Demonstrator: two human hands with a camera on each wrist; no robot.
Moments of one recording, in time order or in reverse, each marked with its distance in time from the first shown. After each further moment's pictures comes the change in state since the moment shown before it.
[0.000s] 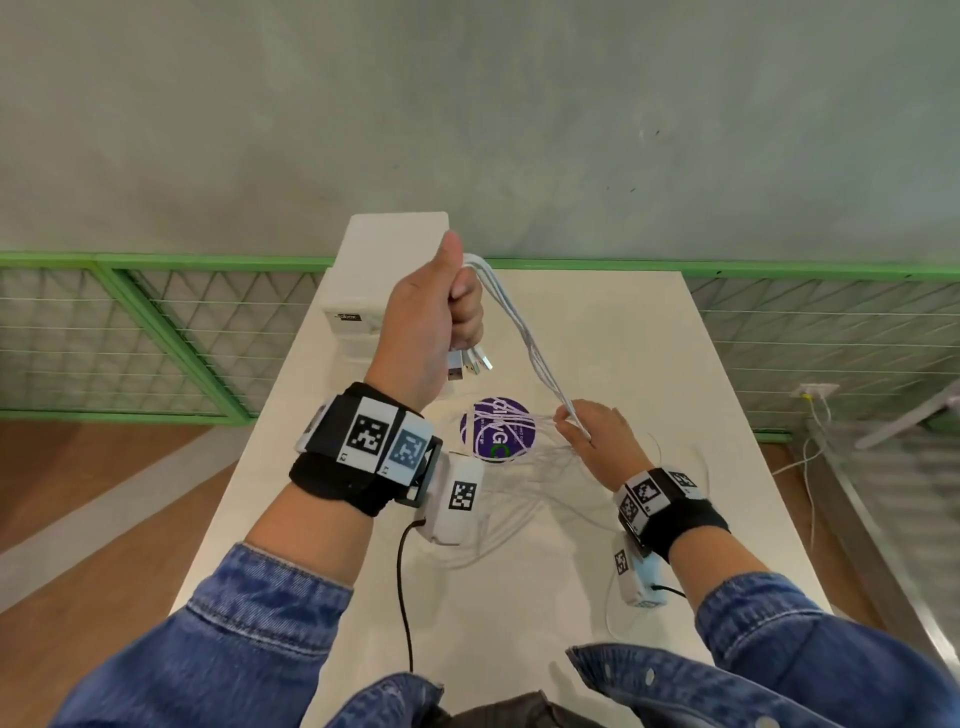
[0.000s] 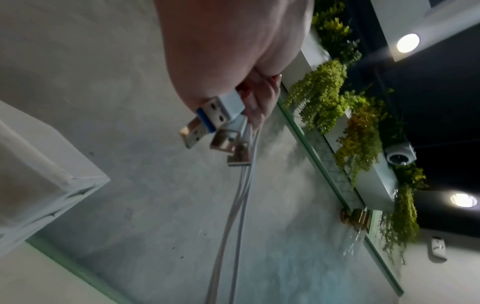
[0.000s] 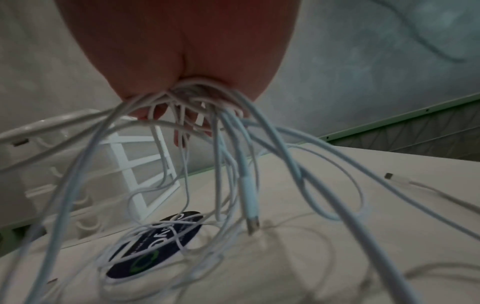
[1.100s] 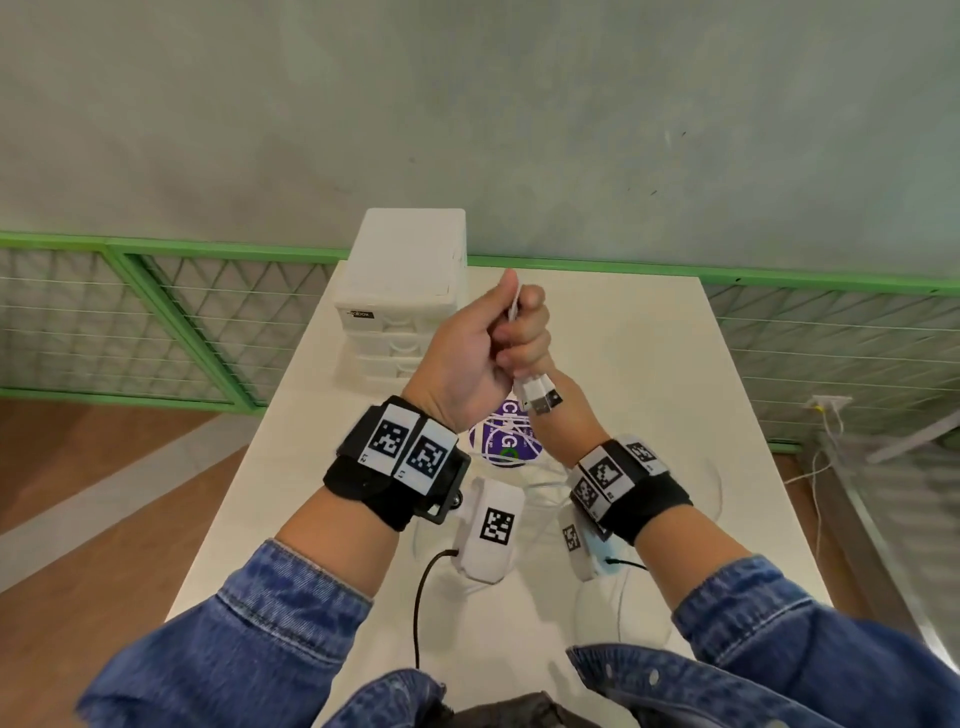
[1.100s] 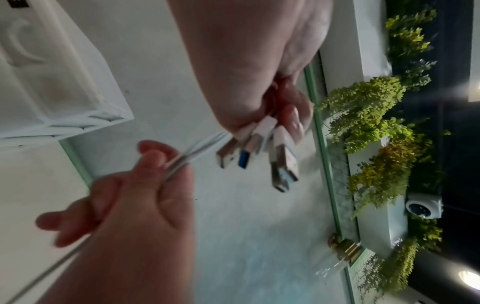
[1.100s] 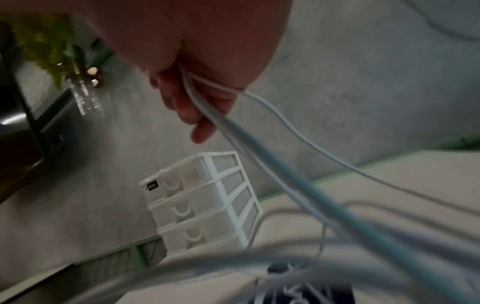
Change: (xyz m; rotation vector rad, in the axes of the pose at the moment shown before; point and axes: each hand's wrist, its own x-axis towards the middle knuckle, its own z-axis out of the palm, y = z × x) left_hand 0.004 -0.022 0.003 -0.512 -0.394 -0.285; right_hand 0.024 -0.102 -0.007 0.331 0.078 -0.186
